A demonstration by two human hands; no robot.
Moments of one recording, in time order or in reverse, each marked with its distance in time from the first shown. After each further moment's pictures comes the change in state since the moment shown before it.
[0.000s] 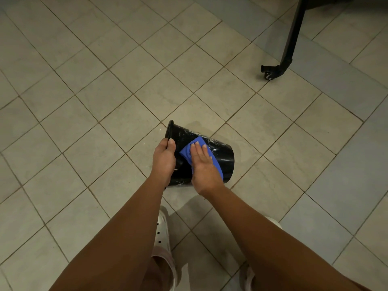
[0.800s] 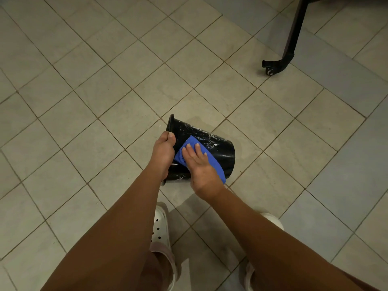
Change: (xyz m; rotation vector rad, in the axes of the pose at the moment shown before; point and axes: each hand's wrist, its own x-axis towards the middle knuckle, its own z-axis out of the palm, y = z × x) left_hand 0.003 0.010 -0.001 0.012 -0.050 -0.063; right_hand -0.011 0.009 0.013 0.004 0.023 -0.215
